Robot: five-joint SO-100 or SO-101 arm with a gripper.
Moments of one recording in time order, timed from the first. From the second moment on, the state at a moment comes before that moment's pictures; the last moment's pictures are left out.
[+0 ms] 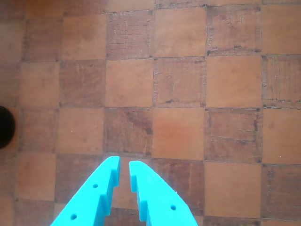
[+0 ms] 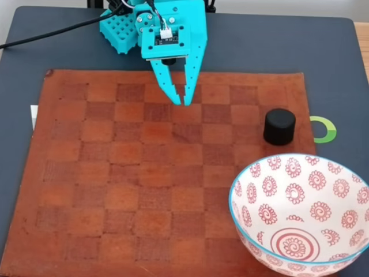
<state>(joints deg) -14.1 194.2 182.9 68.8 104.8</state>
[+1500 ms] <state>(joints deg) -14.2 194.2 177.6 70.6 104.6</state>
